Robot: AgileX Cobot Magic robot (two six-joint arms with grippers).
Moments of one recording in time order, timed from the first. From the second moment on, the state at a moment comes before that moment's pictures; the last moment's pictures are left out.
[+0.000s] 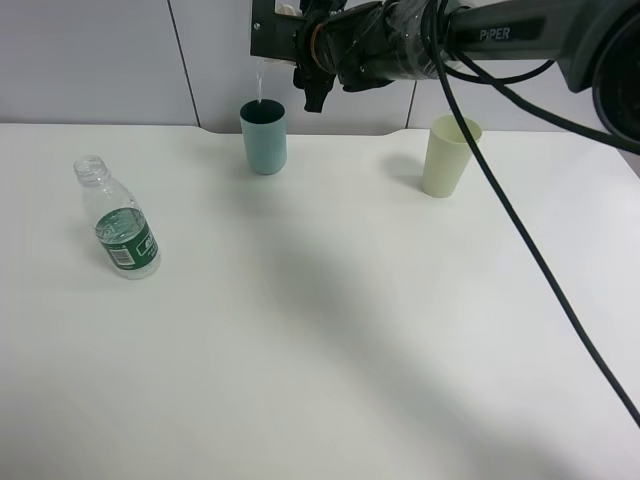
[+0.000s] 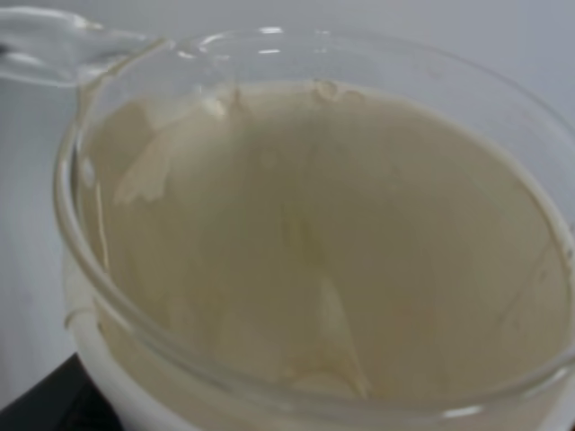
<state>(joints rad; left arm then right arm) 0.07 -0.01 -0.50 0.09 1.06 -0.07 0.61 2.25 -1.78 -1.71 0.31 0.43</state>
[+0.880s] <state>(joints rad) 0.07 -0.01 -0.50 0.09 1.06 -0.07 0.61 2.25 -1.78 -1.73 0.32 0.43</state>
